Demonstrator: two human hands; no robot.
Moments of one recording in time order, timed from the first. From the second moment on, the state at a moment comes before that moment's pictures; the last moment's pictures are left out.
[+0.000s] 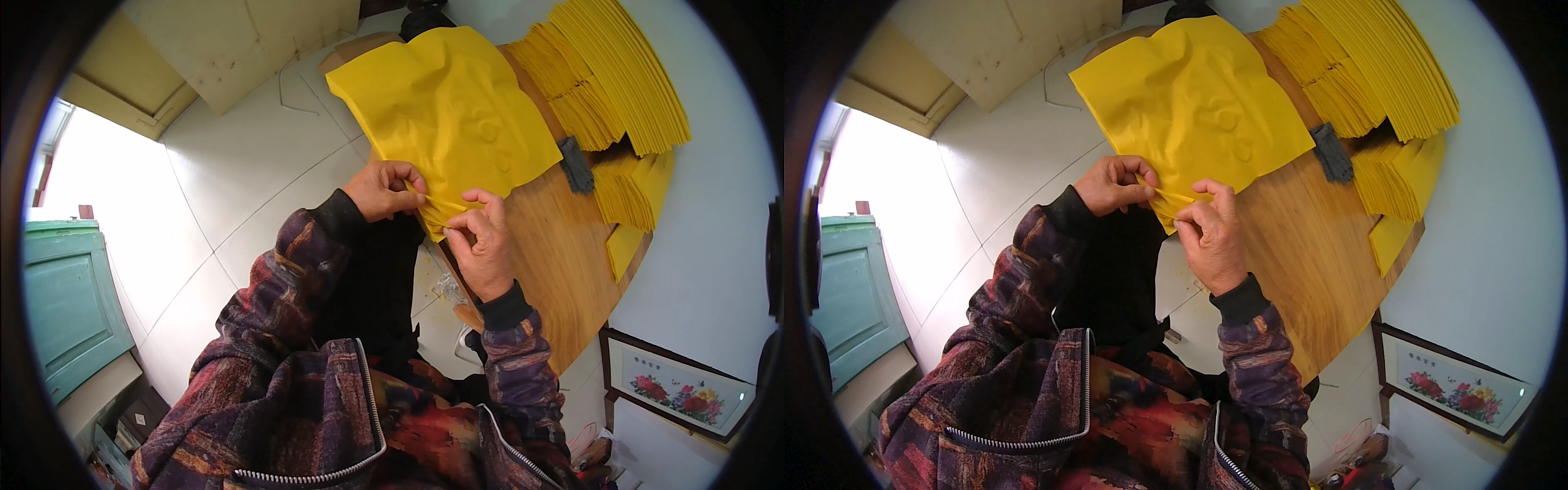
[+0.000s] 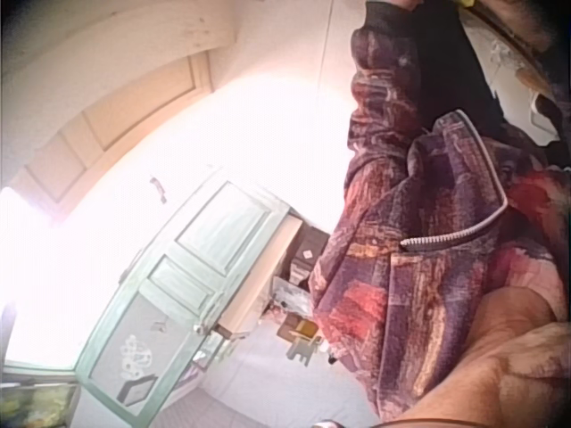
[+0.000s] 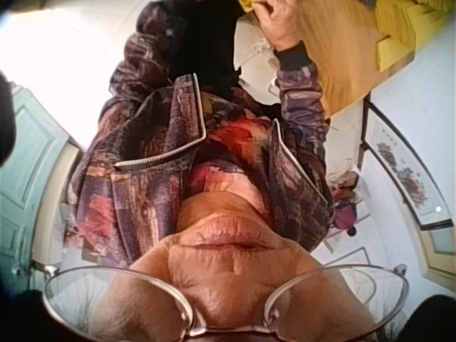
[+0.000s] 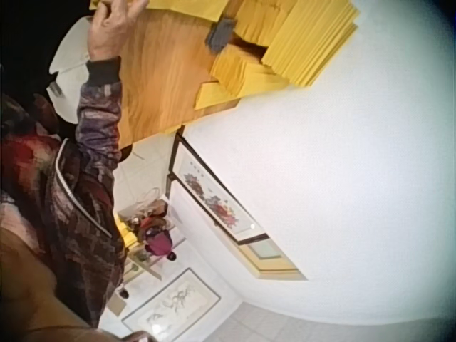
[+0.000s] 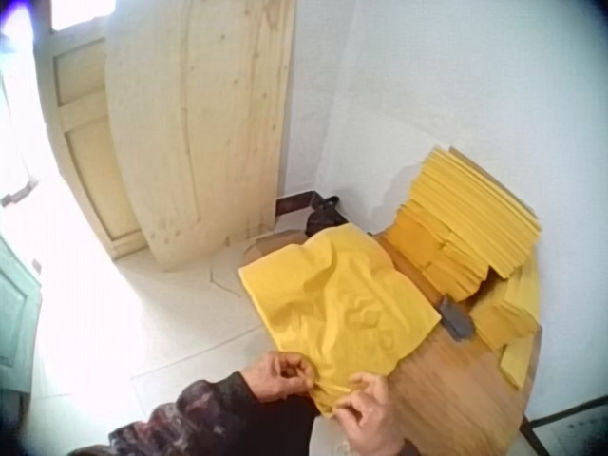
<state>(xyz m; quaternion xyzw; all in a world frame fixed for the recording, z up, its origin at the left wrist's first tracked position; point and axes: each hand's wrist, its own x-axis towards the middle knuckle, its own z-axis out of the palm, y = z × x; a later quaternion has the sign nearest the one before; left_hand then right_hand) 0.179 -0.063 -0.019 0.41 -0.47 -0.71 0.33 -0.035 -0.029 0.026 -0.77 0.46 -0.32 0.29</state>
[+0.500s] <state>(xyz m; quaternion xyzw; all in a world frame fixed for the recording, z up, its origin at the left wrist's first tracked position) 0.173 -0.061 -0.020 0.45 -0.47 -0.69 0.33 -0.034 -0.025 0.025 -0.80 0.46 -0.31 0.22</state>
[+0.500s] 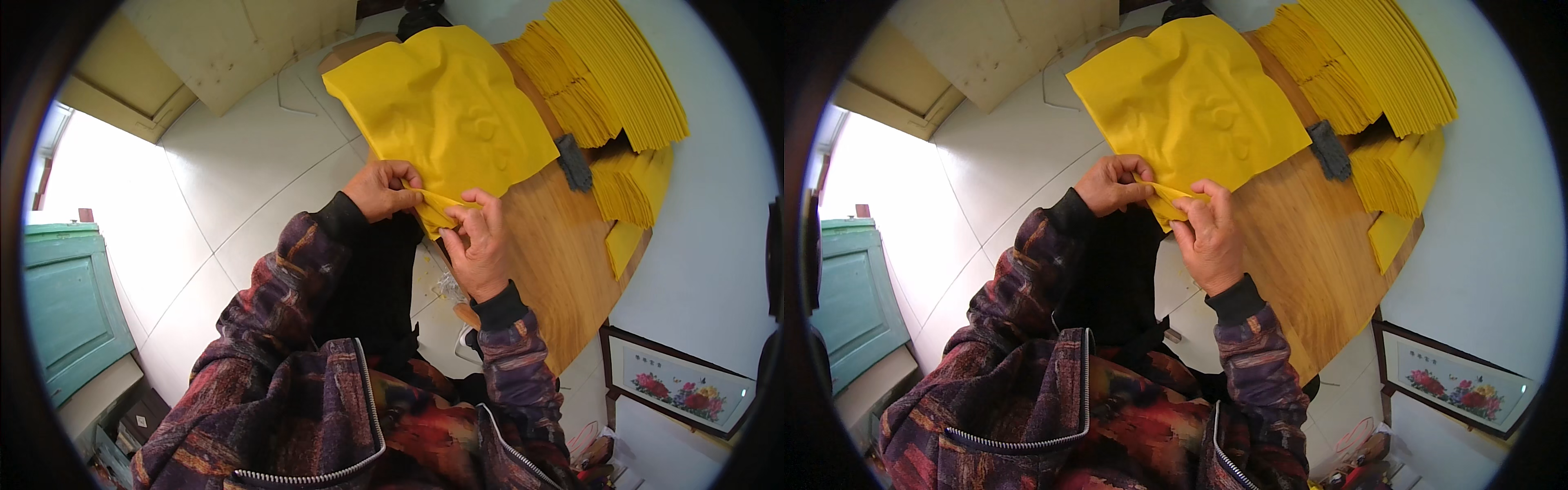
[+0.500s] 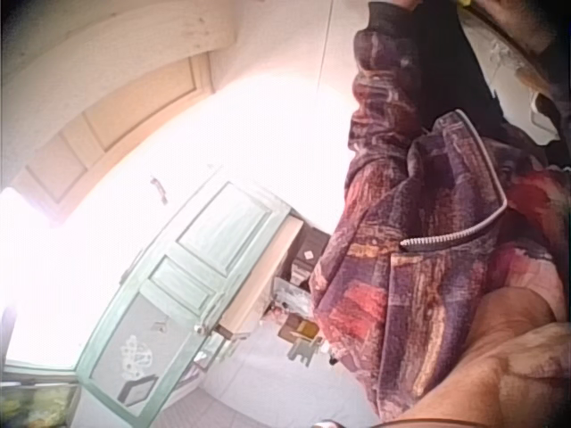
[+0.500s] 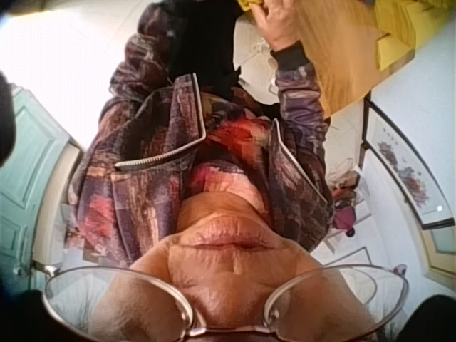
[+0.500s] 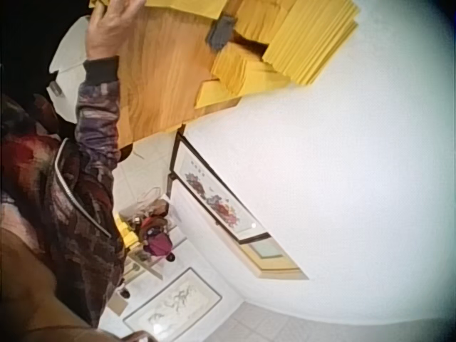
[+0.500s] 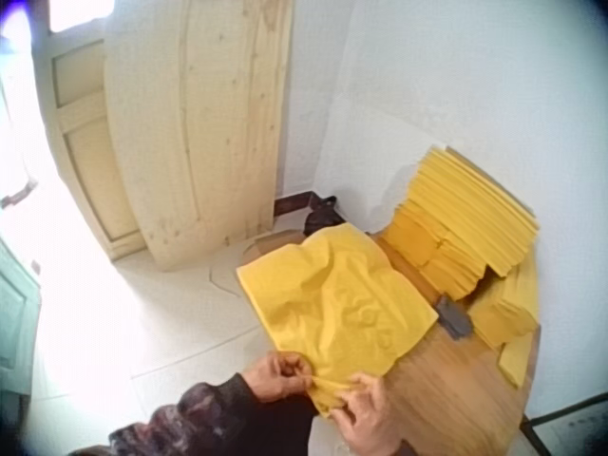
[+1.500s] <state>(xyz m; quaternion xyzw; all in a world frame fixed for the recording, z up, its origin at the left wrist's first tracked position) 0.183 -0.064 -0.023 0.37 -0.49 -0.72 0.33 -0.033 -0.030 0.033 -0.74 0.48 -0.30 0.35</state>
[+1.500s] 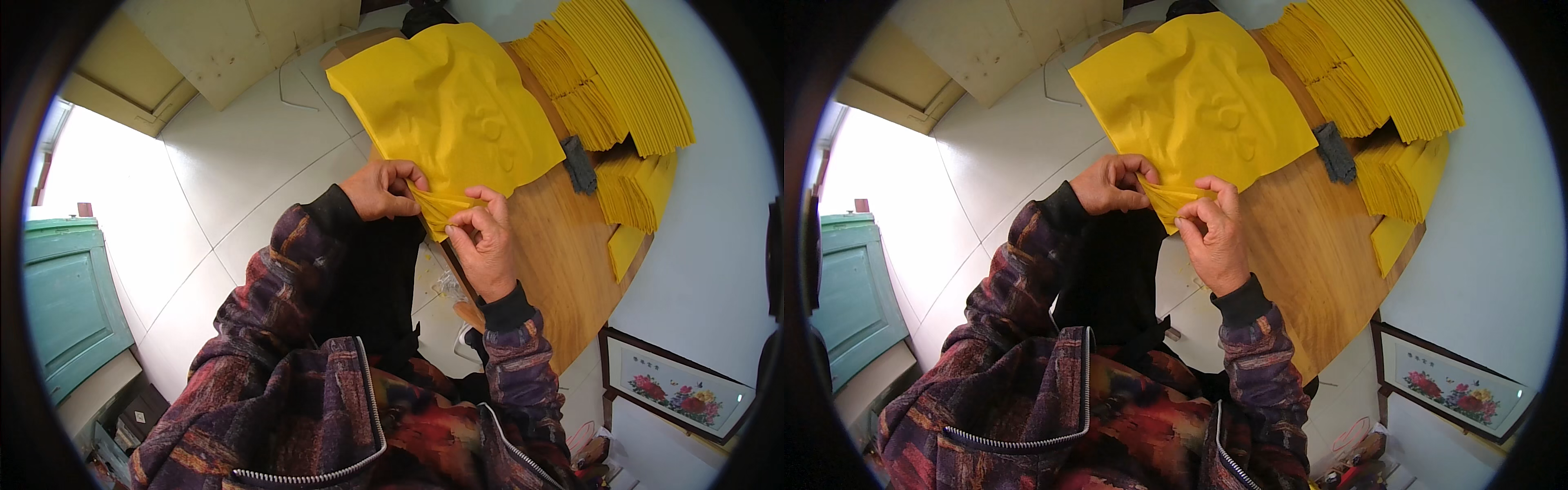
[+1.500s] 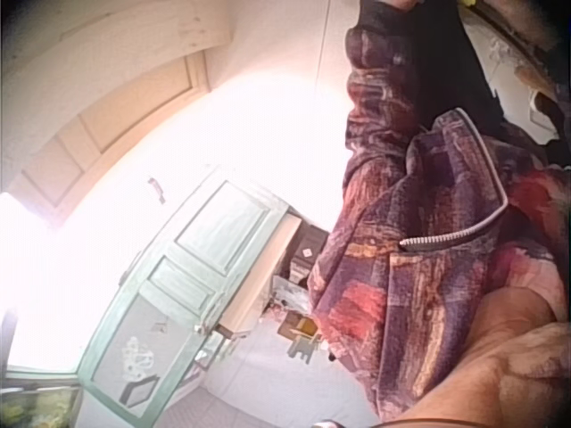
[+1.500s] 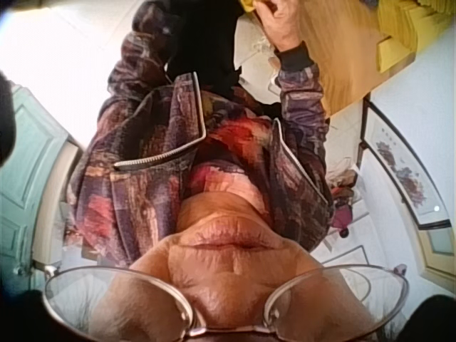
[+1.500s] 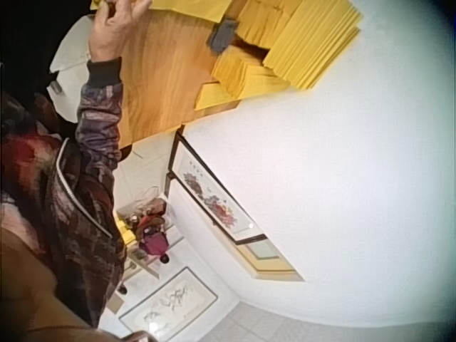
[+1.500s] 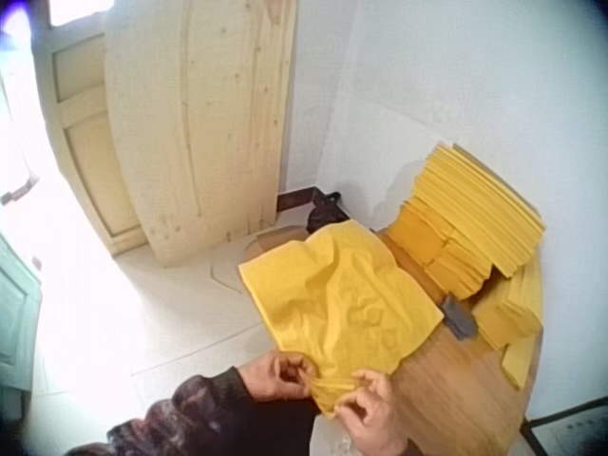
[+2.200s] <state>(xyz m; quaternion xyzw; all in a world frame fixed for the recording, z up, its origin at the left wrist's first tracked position) 0.171 -0.059 -0.017 0.45 -0.47 -0.68 0.34 -0.034 -0.017 0.018 -0.83 0.44 -0.31 0.16</state>
